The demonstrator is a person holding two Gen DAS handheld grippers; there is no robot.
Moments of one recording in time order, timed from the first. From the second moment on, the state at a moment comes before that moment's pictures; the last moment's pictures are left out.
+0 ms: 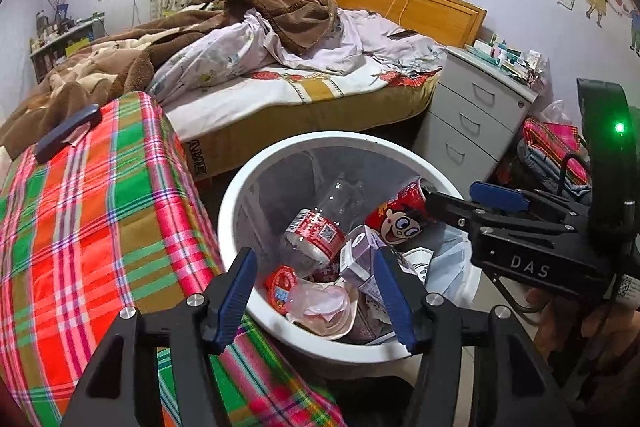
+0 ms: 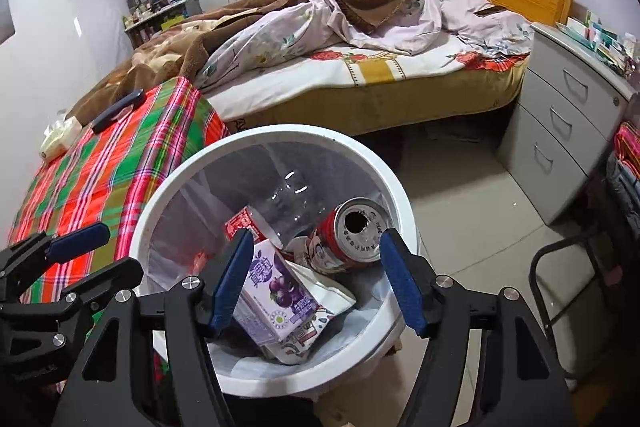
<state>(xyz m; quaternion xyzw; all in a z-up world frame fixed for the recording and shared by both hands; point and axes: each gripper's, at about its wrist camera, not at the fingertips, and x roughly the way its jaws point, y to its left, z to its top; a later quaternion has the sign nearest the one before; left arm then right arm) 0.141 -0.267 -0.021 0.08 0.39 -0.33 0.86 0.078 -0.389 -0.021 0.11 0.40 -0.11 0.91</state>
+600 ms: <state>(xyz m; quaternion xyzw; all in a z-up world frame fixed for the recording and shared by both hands) 0.075 -0.191 0.009 0.06 0.33 -0.23 0.91 0.020 -0.334 0.002 0.10 0.31 -0.08 0.94</state>
